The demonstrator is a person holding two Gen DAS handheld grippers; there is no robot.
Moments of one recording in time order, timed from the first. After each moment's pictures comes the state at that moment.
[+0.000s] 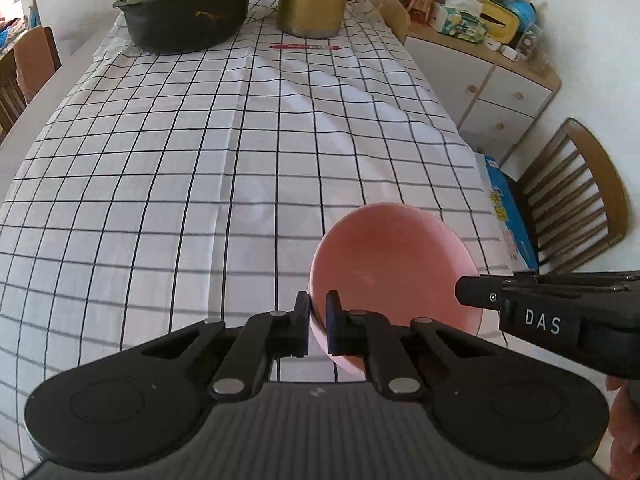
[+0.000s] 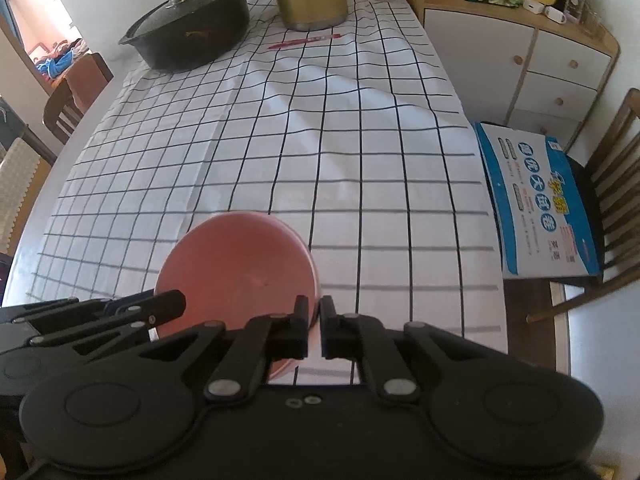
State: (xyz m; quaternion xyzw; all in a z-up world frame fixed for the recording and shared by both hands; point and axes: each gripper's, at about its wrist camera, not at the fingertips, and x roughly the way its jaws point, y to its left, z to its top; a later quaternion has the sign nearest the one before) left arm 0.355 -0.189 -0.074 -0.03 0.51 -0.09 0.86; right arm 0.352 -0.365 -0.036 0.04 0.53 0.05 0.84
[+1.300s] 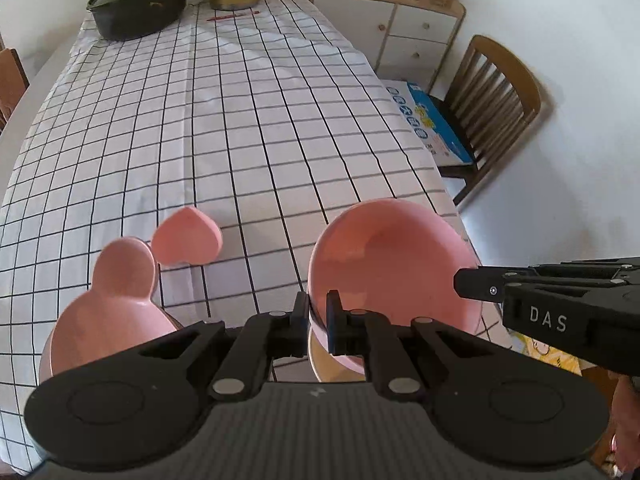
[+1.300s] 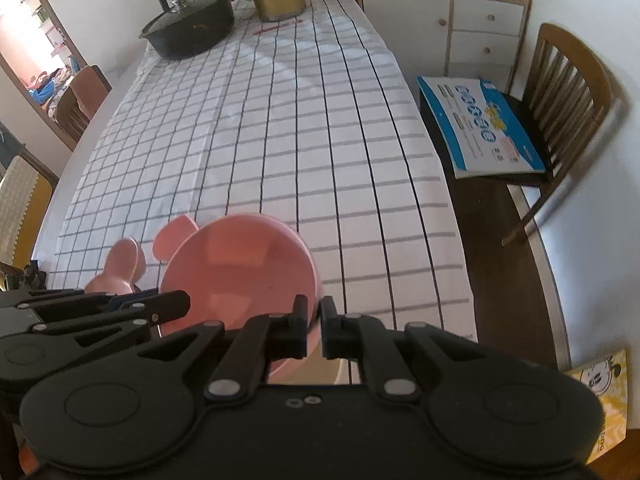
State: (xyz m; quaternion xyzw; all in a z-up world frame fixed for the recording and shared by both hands) left arm 0.146 -0.189 -0.046 0.03 0.52 -0.18 0.83; right arm 0.112 -0.361 -0.008 0.10 0.52 0.00 0.85
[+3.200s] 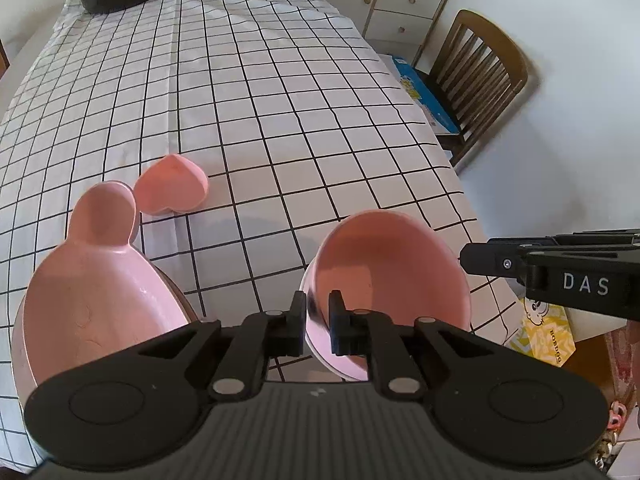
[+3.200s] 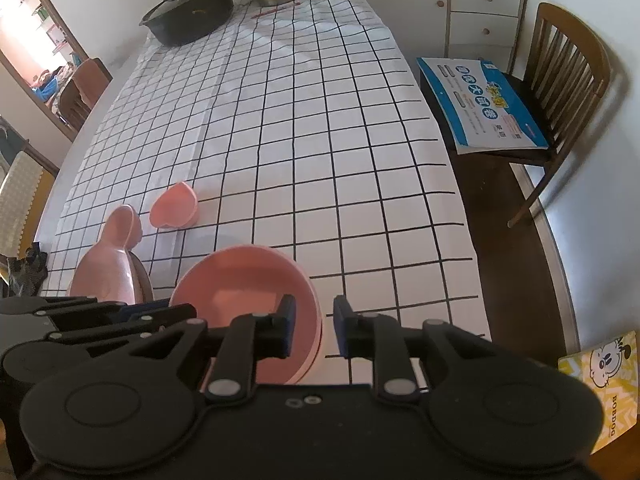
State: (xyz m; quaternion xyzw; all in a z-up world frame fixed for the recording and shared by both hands) left arm 0.128 -0.177 -0.081 0.02 0.54 -0.21 0.81; right arm 0.088 -0.364 -0.023 0.11 0.53 0.01 0.84
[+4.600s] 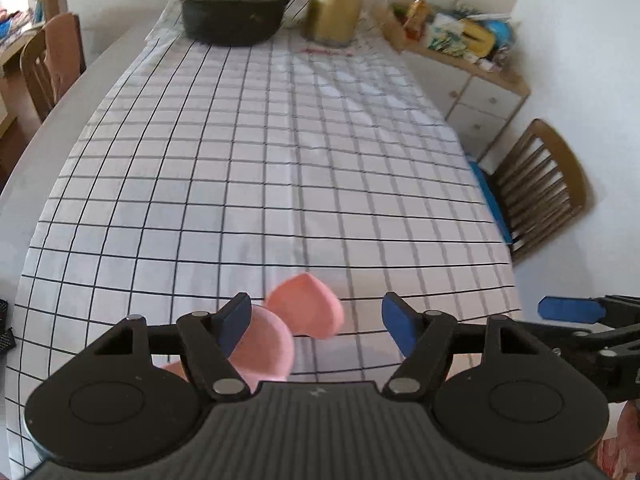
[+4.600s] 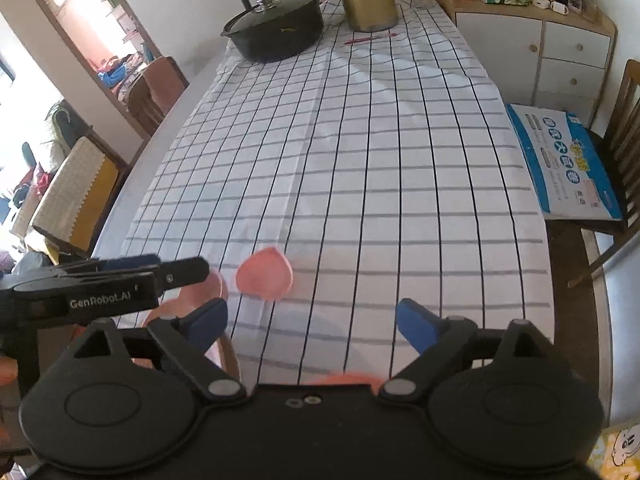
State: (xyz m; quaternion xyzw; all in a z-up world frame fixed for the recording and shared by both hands) left arm 0.223 -0.075 -0.042 -0.06 0.49 -0.11 0.86; right arm 0.182 -0.311 0.009 0.09 0.50 0.11 0.85
